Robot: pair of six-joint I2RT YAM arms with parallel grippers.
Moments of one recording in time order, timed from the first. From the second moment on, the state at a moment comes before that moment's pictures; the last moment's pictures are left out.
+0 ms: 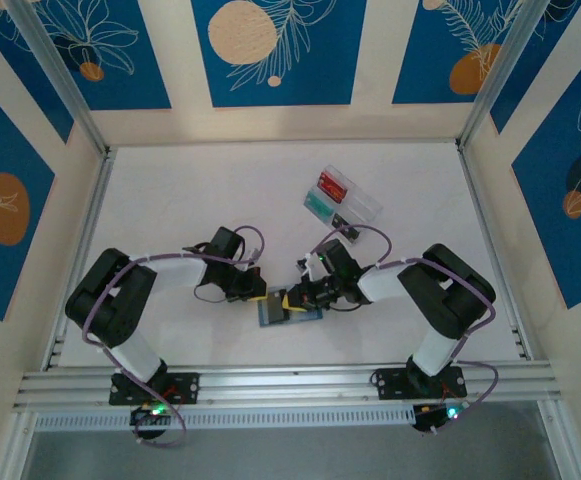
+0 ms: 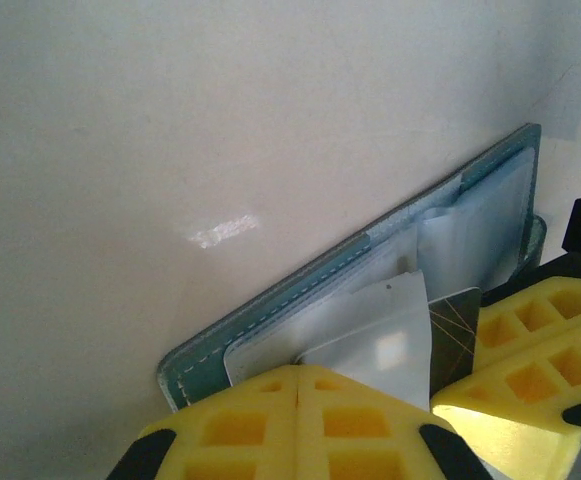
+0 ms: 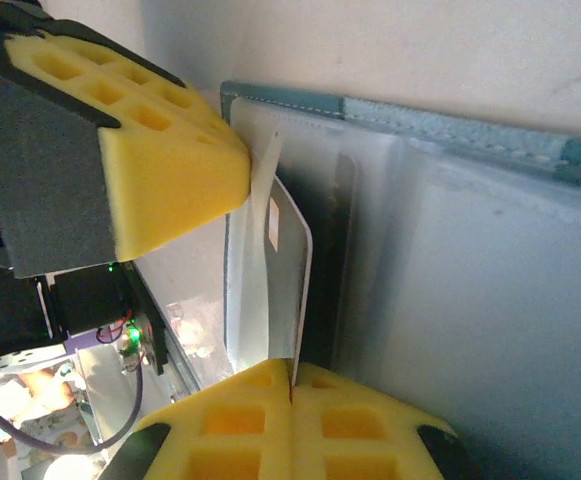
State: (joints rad) left arm -0.55 1.66 0.75 -0.25 0.61 -0.61; right arm 0.68 1.70 0.59 0.22 -0.76 0.84
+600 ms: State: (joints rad) left arm -0.55 1.57 0.74 -0.42 0.54 -0.61; right arm 0.69 1.73 0.66 0.18 -0.72 0.82
